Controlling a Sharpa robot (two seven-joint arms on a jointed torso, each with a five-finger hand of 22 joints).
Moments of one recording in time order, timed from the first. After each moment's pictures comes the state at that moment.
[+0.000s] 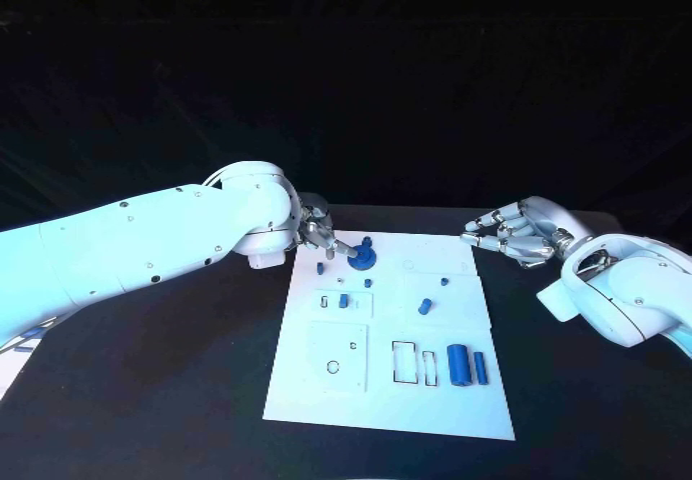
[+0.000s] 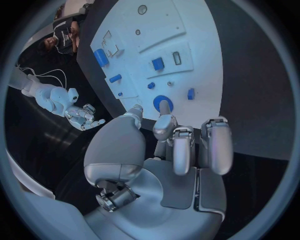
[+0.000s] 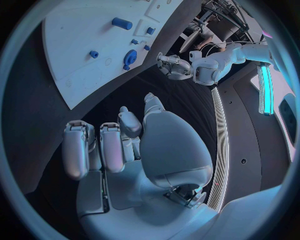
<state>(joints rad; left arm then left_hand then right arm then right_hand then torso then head) 1.36 -0.74 0.05 1.49 -1.13 0.21 -0.70 1.02 -0.06 0.12 0.28 0.08 0.89 0.06 0.54 0.71 1.34 -0.02 1.16 1.10 1.47 -0.08 1.57 1.31 0.03 1.47 0.03 1.45 1.31 1.23 -0.98 0.02 1.64 -0.92 -0.40 -0.11 1.33 -0.04 -0.11 0.27 0.33 0.98 0.14 0.07 0.09 1.34 0.06 1.06 1.19 1.47 -0.01 1.41 1.28 0.04 1.41 0.10 1.45 1.31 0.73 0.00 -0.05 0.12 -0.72</state>
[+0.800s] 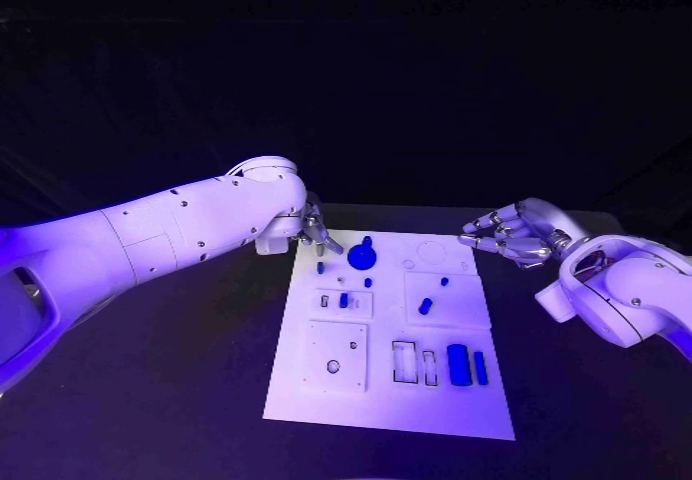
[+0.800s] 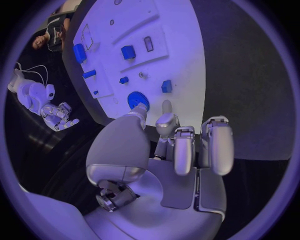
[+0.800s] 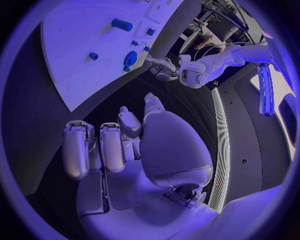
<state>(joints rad) 1.37 -0.58 0.01 1.19 -1.14 0.31 -0.70 1.10 -0.03 0.09 0.29 0.08 0.92 0.07 0.47 0.61 1.31 0.00 1.13 1.05 1.47 -0.06 1.57 1.31 0.03 1.47 0.05 1.44 1.31 1.22 -0.97 0.02 1.64 -0.92 -0.40 -0.11 1.33 -0.04 -0.11 0.27 0.33 0.98 0.14 0.07 0.09 1.34 0.06 1.06 1.19 1.47 -0.01 1.41 1.28 0.04 1.41 0.10 1.45 1.31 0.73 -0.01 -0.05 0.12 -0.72</state>
